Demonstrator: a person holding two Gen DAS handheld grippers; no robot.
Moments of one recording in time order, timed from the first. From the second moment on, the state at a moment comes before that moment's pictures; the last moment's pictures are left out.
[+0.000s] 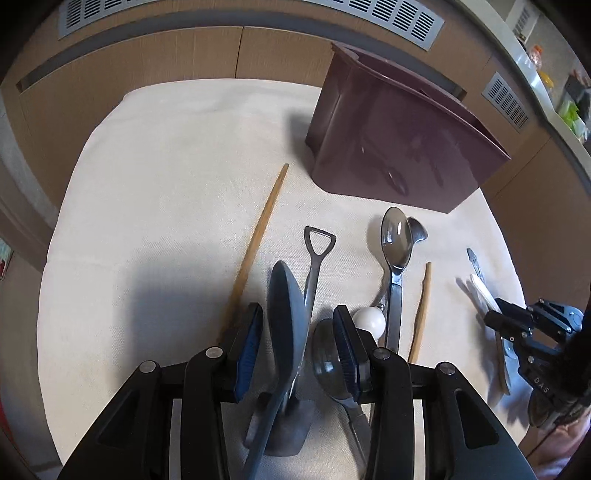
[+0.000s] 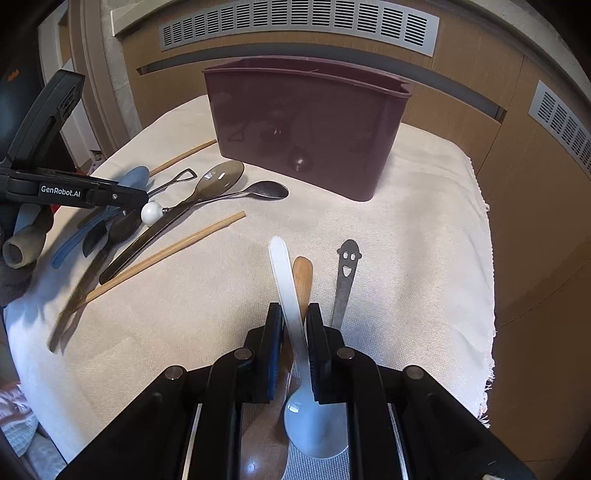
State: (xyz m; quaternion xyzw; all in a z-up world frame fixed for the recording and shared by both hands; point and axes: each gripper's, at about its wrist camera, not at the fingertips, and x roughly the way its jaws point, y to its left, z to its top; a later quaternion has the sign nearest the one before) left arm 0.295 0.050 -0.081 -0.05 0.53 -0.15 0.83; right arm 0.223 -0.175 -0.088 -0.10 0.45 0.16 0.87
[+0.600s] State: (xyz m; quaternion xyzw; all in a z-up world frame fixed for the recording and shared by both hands) left arm 0.242 0.055 -0.036 -0.04 0.44 -0.09 0.89; right arm 0.191 -0.191 -0.059 -0.05 0.42 0.15 0.90
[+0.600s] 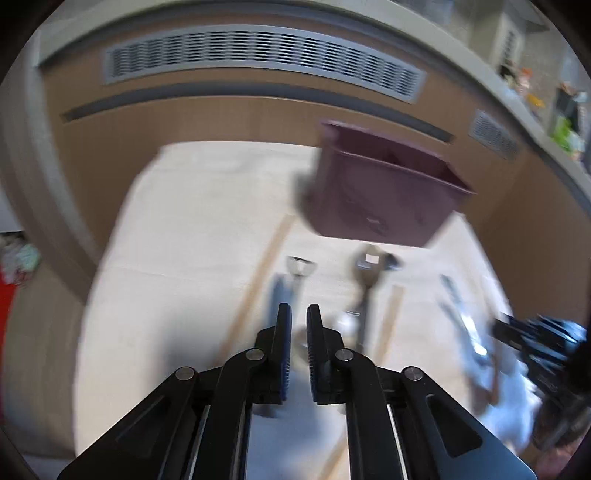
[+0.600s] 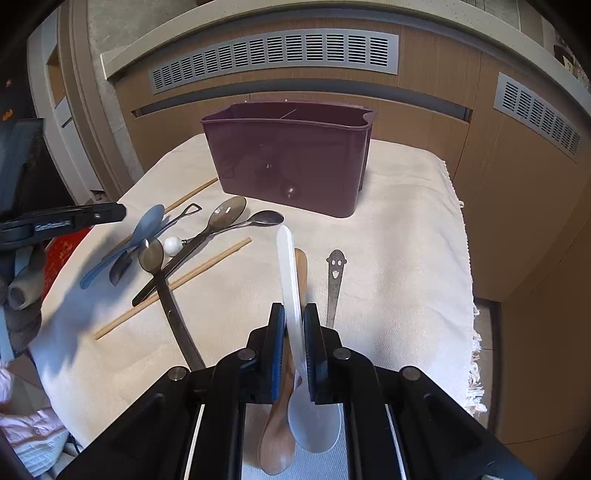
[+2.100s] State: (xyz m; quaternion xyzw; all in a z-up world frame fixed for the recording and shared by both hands) left arm 0.283 0.044 -0.080 -0.03 0.47 -0.16 0.87; right arm 0.186 -0.182 -0.102 -0.04 0.43 0.18 0.89
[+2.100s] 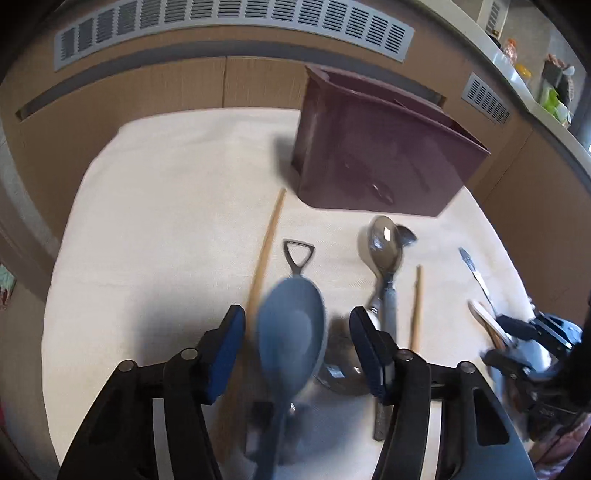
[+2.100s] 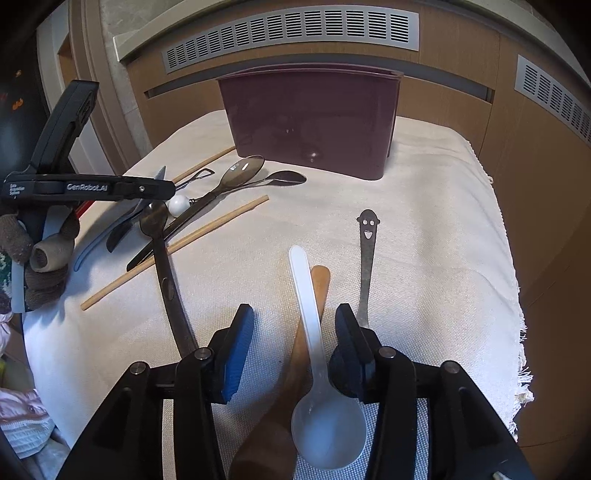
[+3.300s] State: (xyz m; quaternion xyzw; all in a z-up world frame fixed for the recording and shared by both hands) left arm 0.217 0.038 -0.013 -0.06 0.40 -0.14 0.91; right arm 0.174 -0.184 -0.042 -0.07 0.41 0.16 0.90
